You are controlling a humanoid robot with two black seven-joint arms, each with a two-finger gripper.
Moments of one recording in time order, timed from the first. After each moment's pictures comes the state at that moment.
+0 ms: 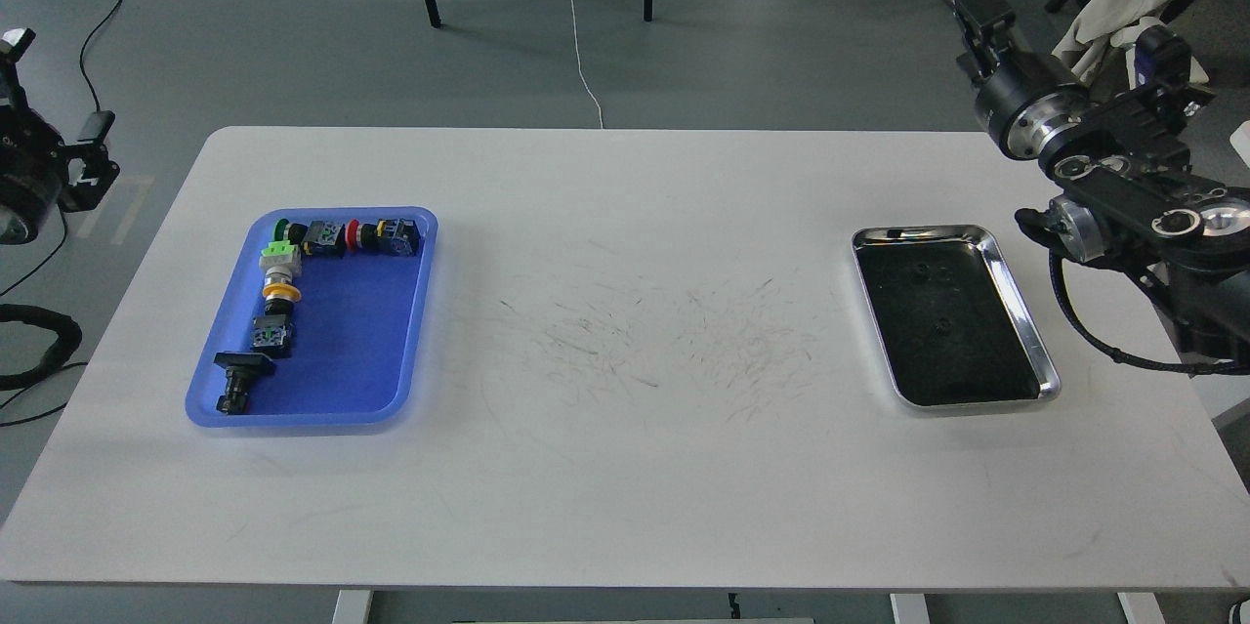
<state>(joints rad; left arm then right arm) -0.77 0.60 -0.48 -0.38 -0.05 -0.49 -0.49 1.04 -0.44 0.19 0.73 -0.46 -0.24 0.27</state>
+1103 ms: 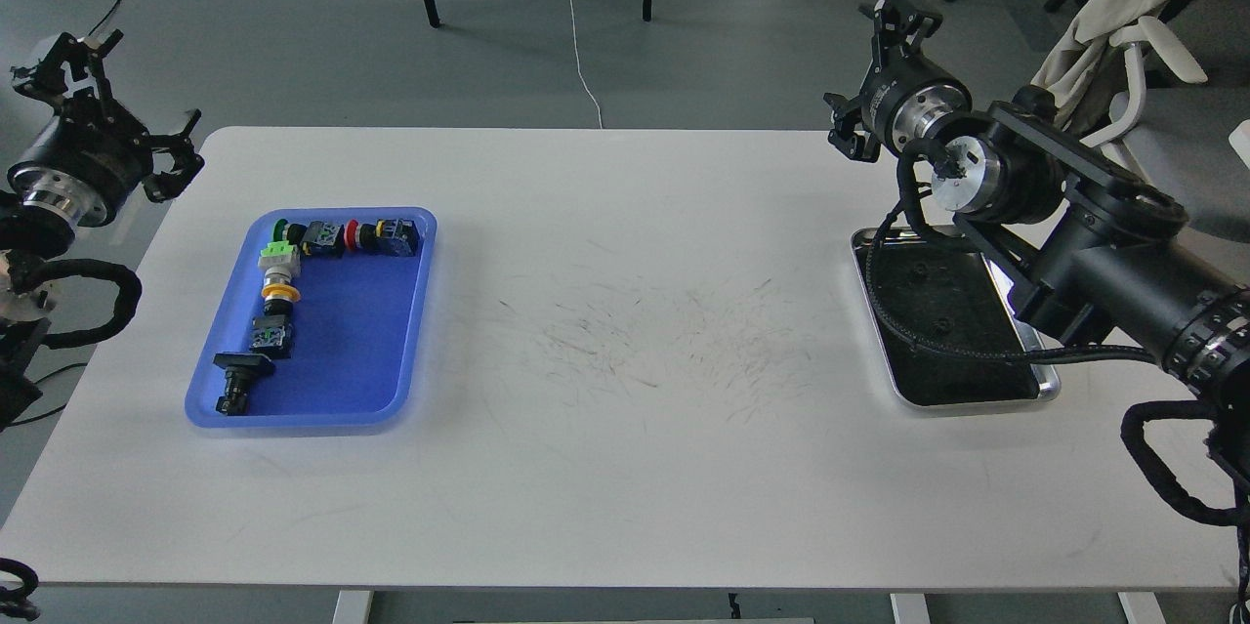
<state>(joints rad) -0.82 0.53 -0.61 -0.42 -0.10 -0.49 -0.24 1.03 -0.27 0.50 0.76 -0.01 -0.12 0.00</state>
